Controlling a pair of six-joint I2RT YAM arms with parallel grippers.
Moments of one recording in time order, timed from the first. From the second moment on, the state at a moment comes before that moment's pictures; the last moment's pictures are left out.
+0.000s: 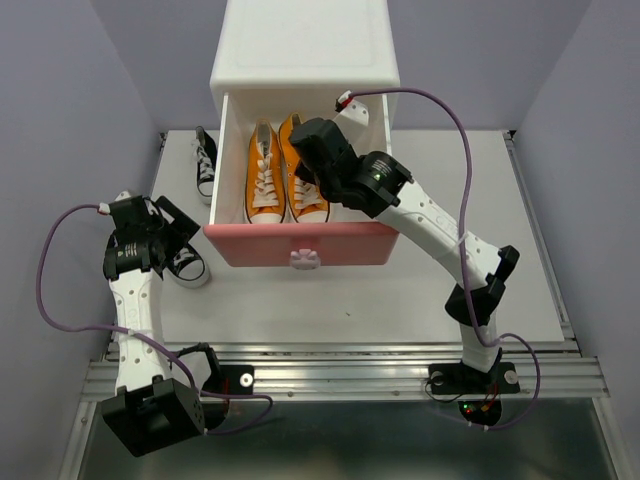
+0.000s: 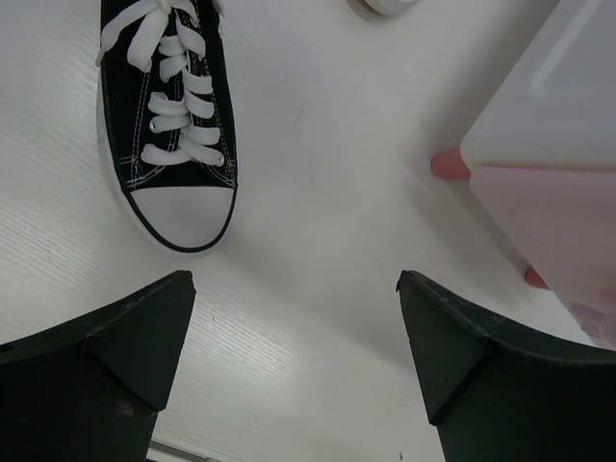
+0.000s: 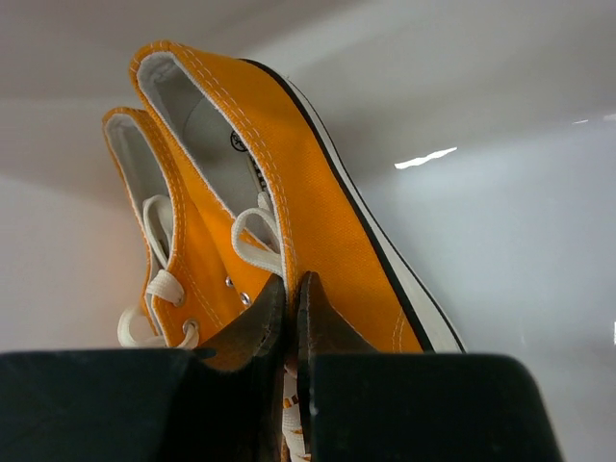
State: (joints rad) left arm 0.30 0.98 0.96 -0.76 0.09 -0.58; right arm 0.98 1.94 2.36 -0.94 0.73 0.96
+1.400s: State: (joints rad) left arm 0.30 0.97 0.94 -0.76 0.08 -0.58; right arm 0.98 2.00 2.38 -0.90 0.82 0.91
